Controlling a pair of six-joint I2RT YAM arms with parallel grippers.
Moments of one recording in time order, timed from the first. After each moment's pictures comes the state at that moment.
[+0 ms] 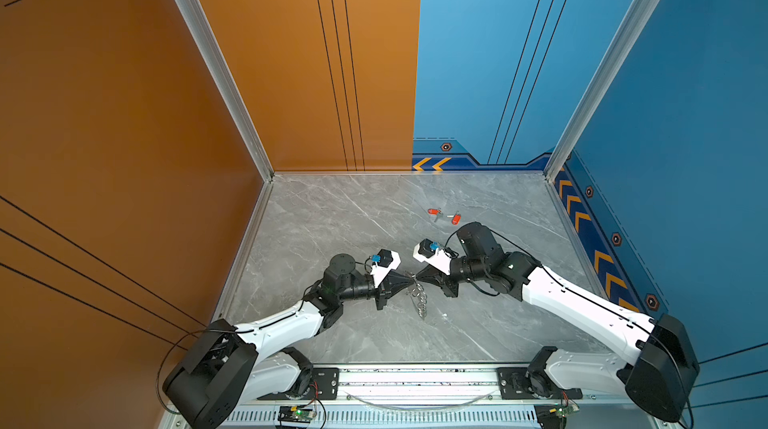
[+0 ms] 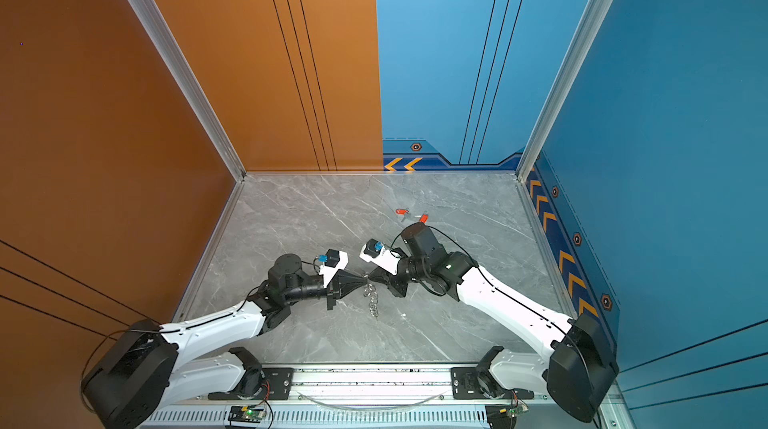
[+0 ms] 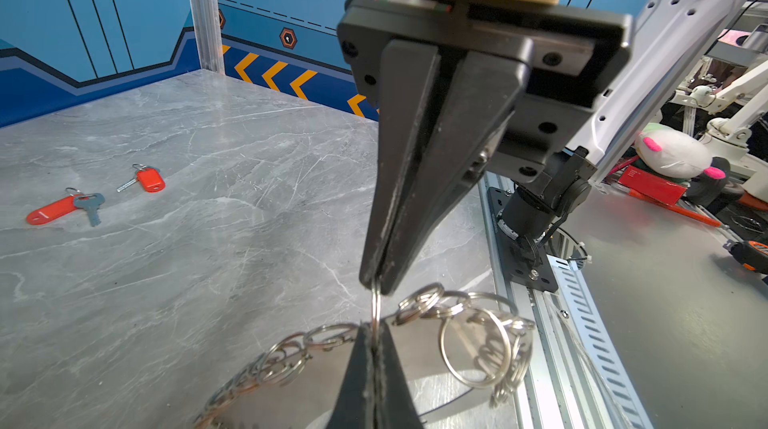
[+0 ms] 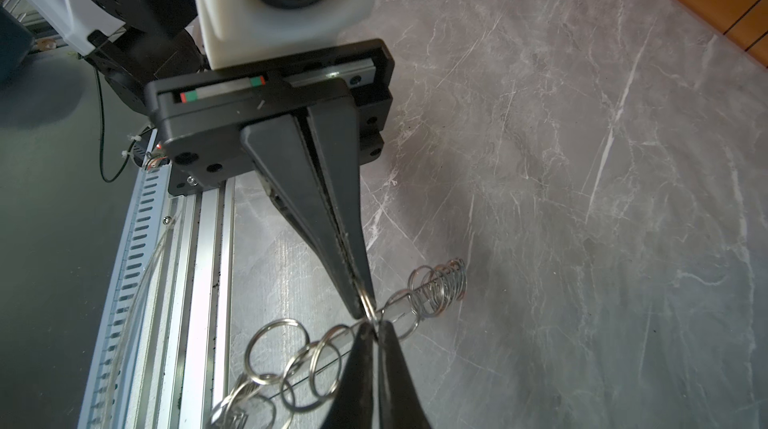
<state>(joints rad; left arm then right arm) -0.61 1.18 0.37 0.62 0.73 -0.06 0.70 1.23 0.91 -0.37 -0.56 -0.32</state>
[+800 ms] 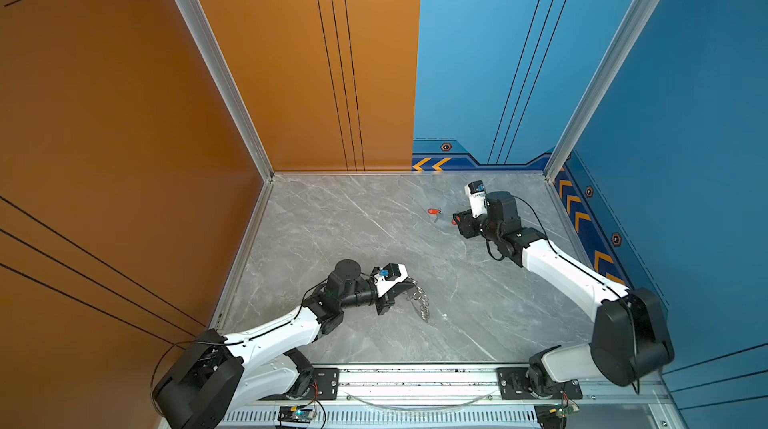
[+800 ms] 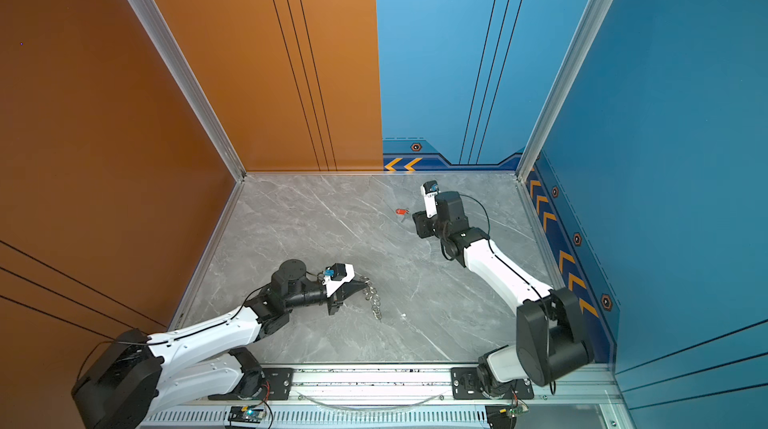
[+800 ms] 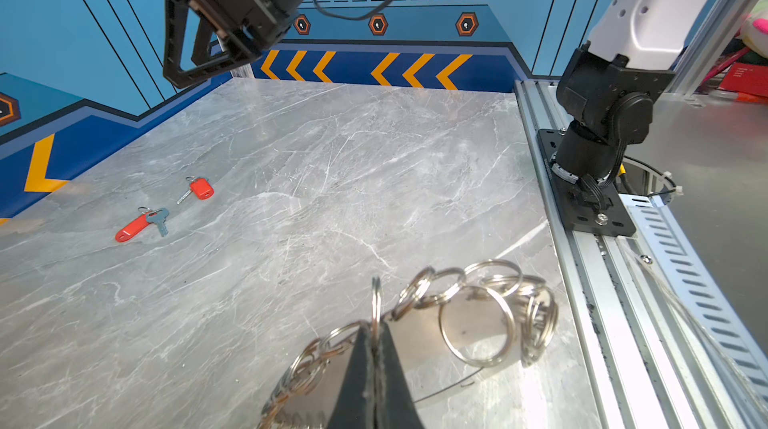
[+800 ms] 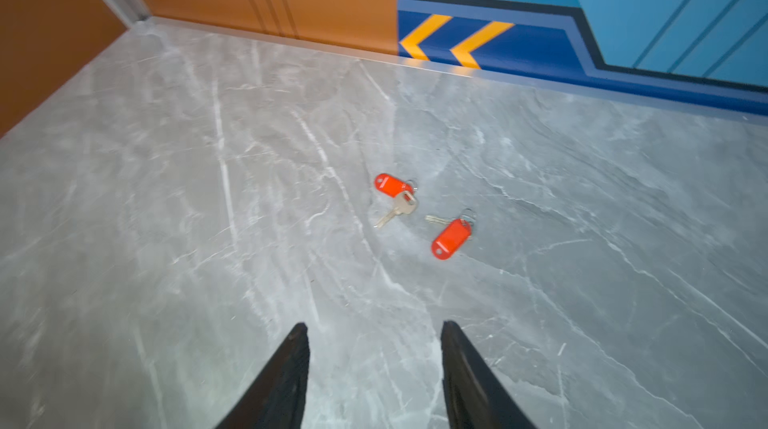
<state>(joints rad) -0.70 1.11 0.37 0.46 0.56 0.22 0.33 1.53 1.07 -0.17 -0.03 0.12</state>
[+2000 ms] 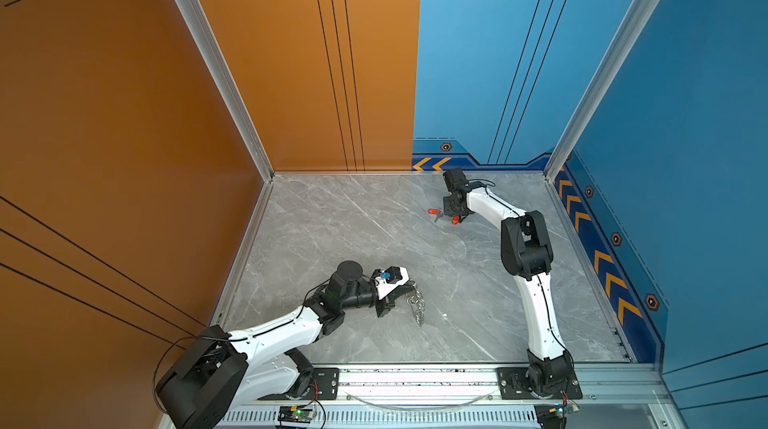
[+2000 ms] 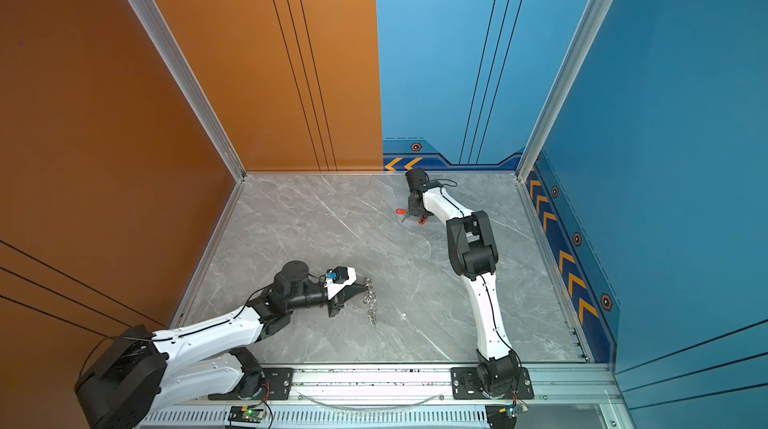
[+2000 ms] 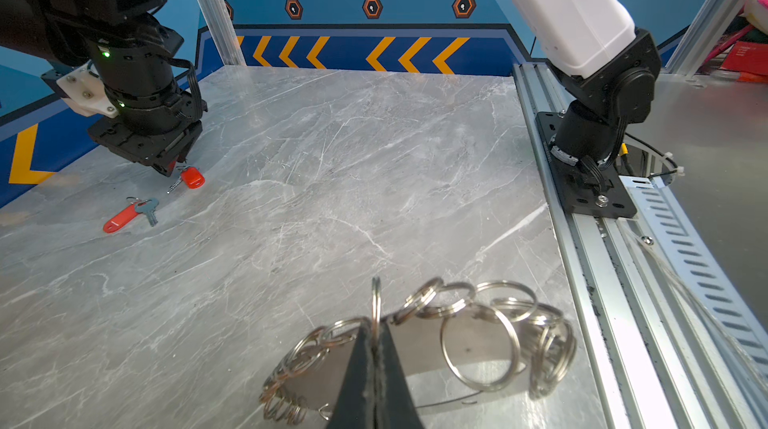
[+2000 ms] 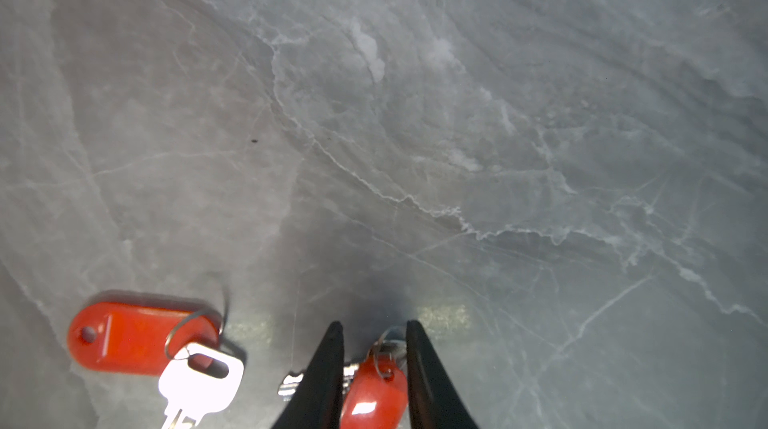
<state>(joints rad) -0.70 1.13 0.35 0.46 0.56 0.24 0.32 2.40 1.98 -0.70 0.26 0.27</state>
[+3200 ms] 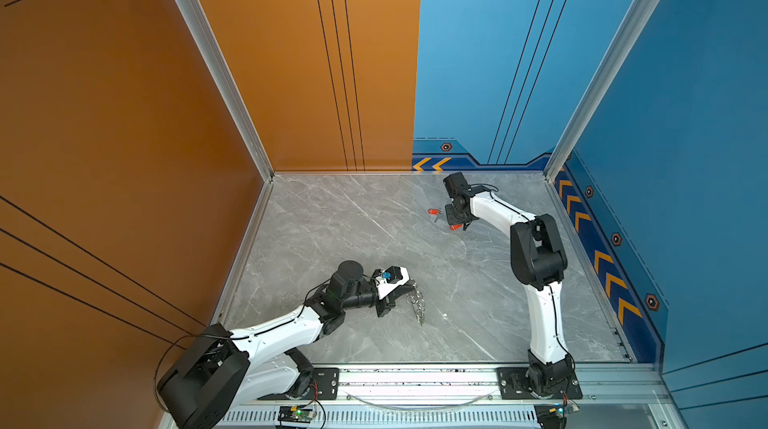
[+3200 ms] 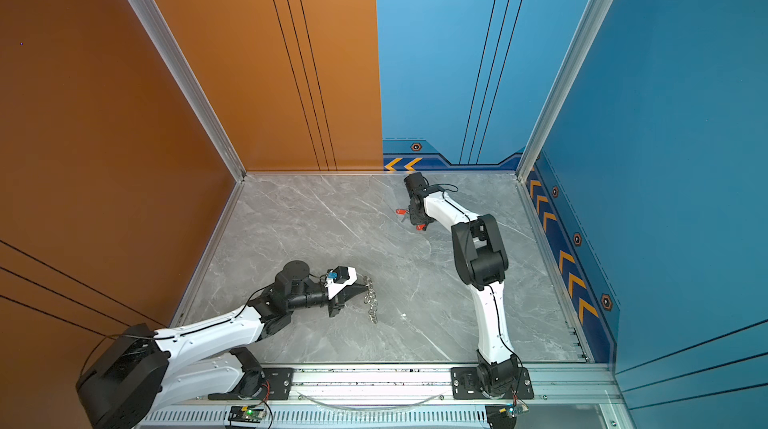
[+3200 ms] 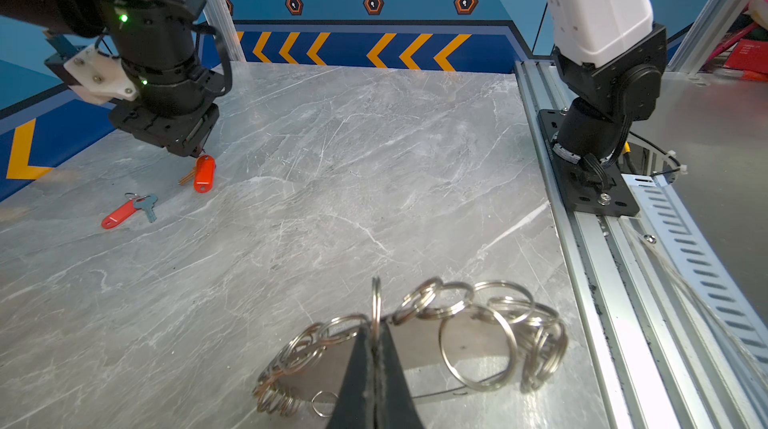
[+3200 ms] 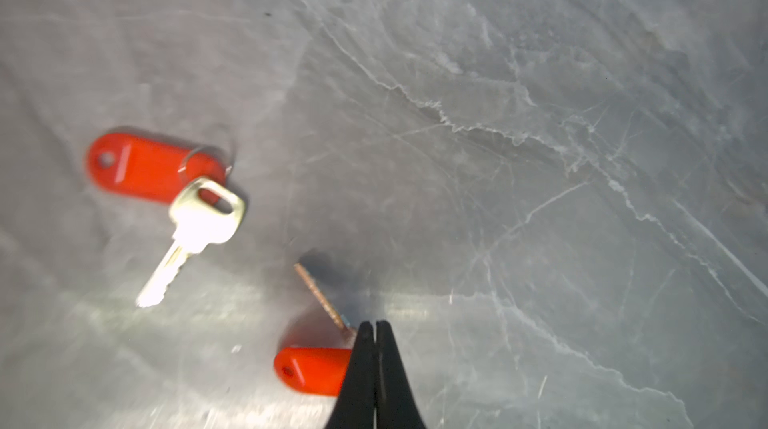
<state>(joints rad) -0.70 1.14 0.35 0.46 0.56 0.24 0.36 2.11 1.65 -0.67 0.24 0.18</state>
